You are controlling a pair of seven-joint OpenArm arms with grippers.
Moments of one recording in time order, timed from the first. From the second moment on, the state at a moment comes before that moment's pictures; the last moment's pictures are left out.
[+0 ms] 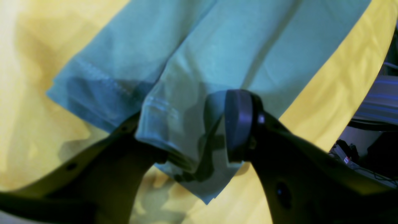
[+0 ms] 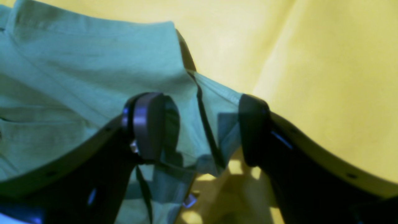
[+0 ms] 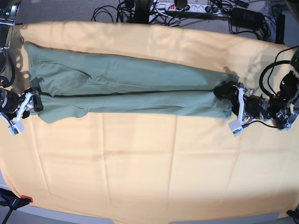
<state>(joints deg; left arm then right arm) -33.4 -52.6 49.8 72.1 -75.8 -43.7 54.8 6.9 37.6 13.1 76.7 35.9 41.6 -54.4</state>
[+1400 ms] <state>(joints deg) -33.3 -52.6 49.8 72.1 -76.8 -43.7 53.7 9.3 31.9 13.2 76.7 50.0 41.6 -58.0</state>
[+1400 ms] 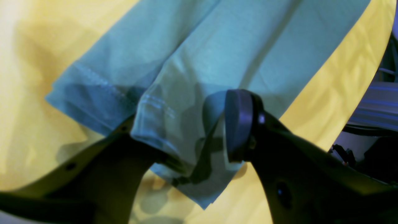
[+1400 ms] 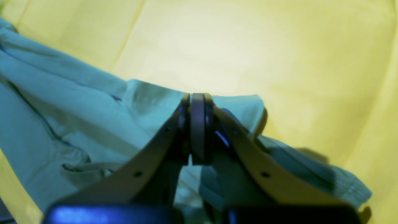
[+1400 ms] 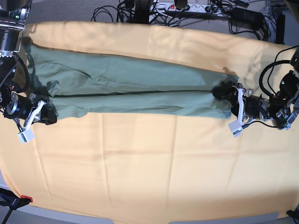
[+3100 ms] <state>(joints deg) -33.3 -52.4 49.8 72.1 -76.7 -43.7 53.7 -2.0 33.0 13.2 92.4 62.2 41.6 -66.8</state>
